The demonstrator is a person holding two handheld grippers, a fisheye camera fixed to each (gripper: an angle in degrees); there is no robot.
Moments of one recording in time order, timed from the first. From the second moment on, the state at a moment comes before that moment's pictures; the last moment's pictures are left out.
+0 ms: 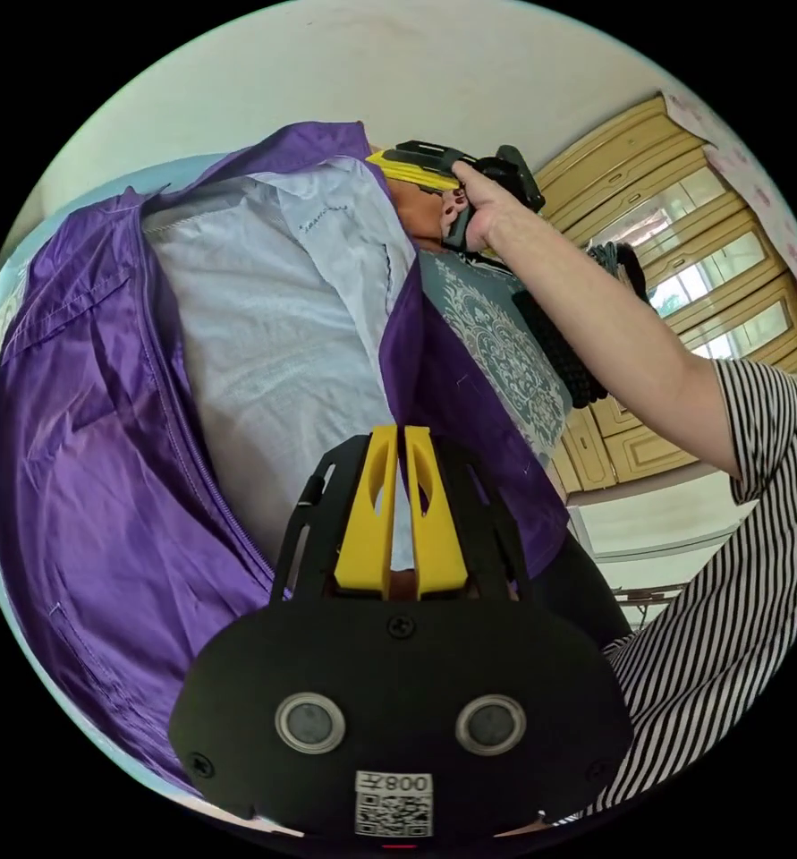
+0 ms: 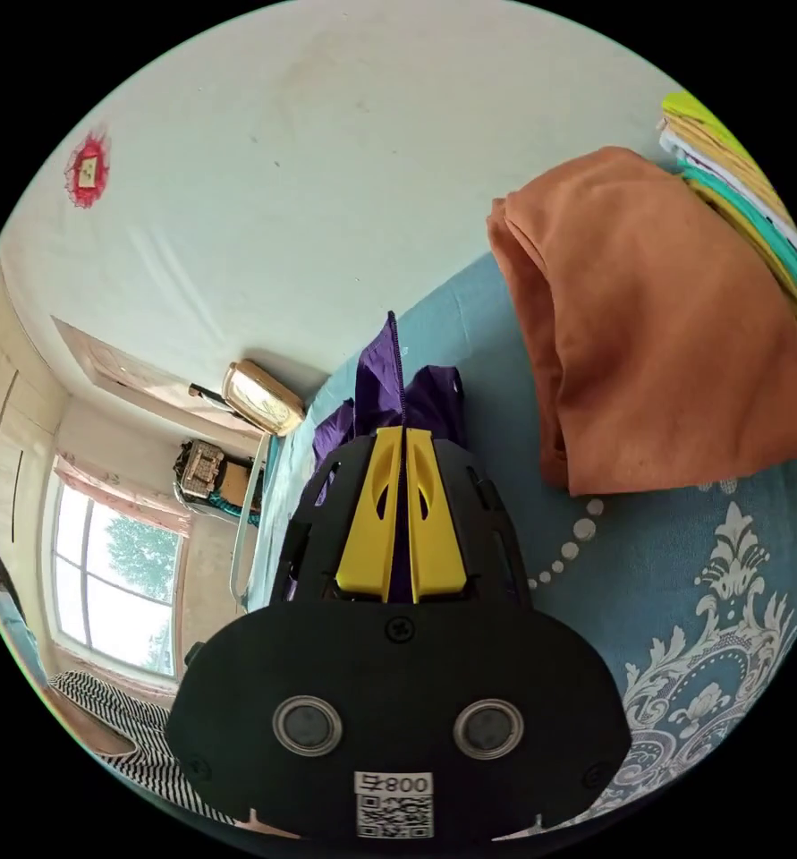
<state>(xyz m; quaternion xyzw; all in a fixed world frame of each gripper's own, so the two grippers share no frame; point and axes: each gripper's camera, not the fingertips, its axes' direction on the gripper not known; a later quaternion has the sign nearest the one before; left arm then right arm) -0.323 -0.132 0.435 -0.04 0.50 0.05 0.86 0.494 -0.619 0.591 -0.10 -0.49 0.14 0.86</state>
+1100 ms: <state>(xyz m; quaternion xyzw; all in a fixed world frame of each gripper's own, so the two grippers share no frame) -0.340 -0.131 0.541 -0.09 0.42 -0.01 0.90 0.334 -0.647 0.588 -0.13 -0.37 0.03 0.92</state>
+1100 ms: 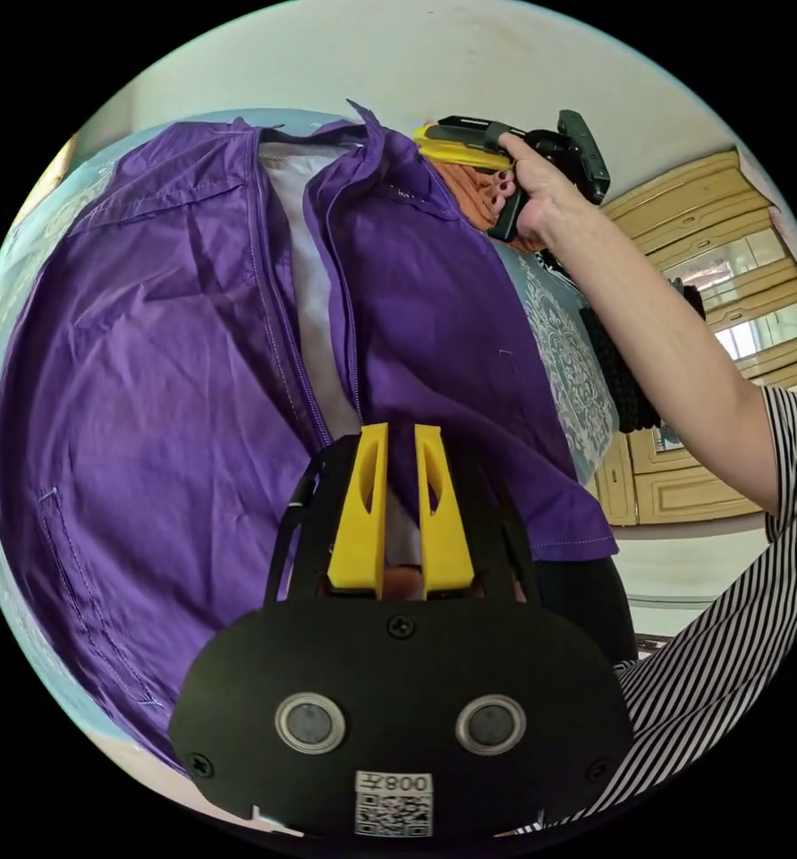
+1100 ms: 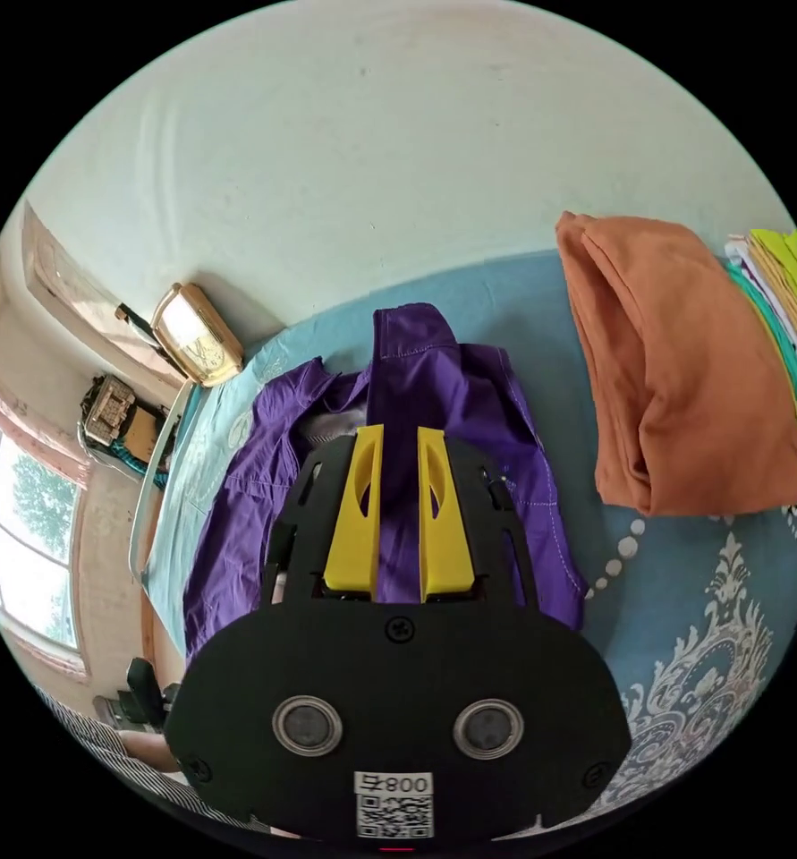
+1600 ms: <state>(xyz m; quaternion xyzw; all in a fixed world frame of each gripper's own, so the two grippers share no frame) -0.352 -0.250 0.609 -0.06 0.36 0.07 0.93 0.288 -0.632 0.619 -0.19 -0.37 0.02 0.91</state>
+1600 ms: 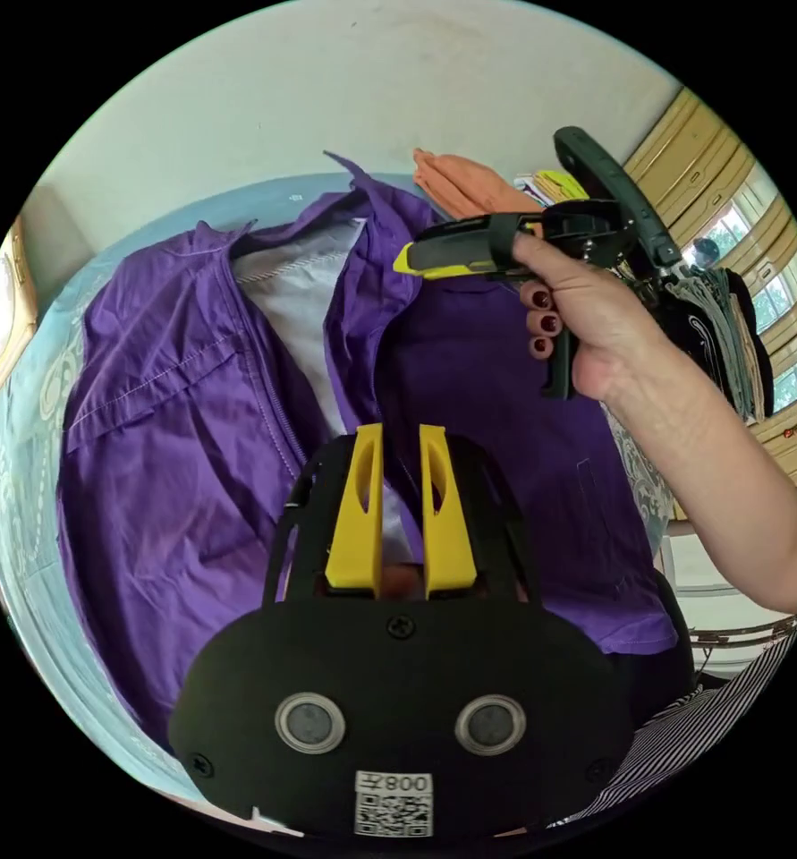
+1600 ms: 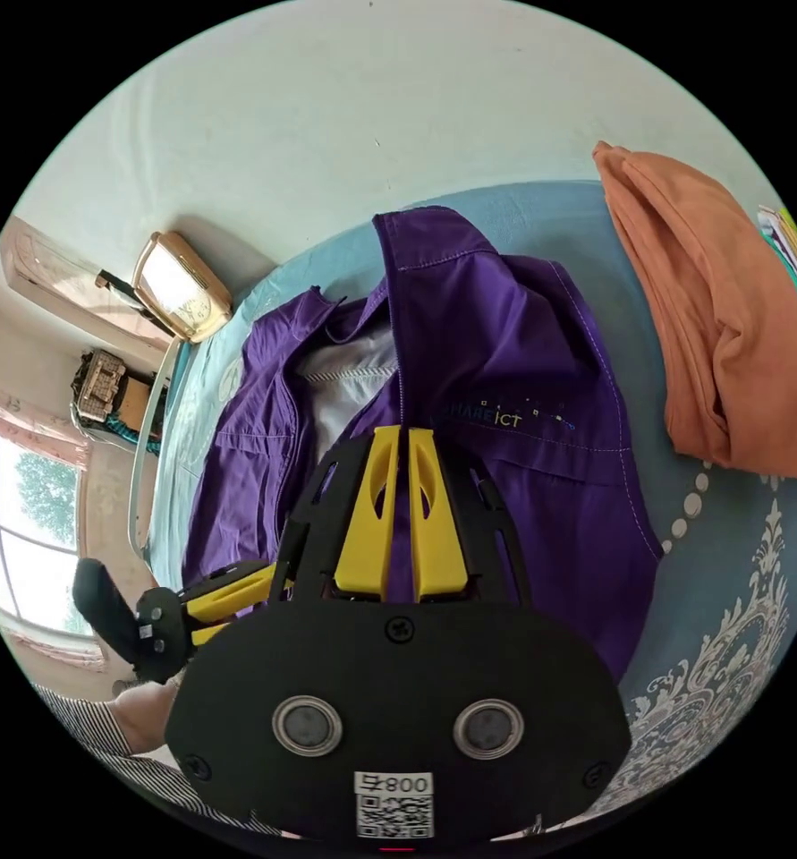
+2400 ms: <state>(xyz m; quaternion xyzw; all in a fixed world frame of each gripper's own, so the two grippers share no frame) -0.453 -0.270 0.675 -0.04 0.52 -0.11 0.84 0.213 -0.617 0.650 -0.21 -0.35 -0.06 0.91</state>
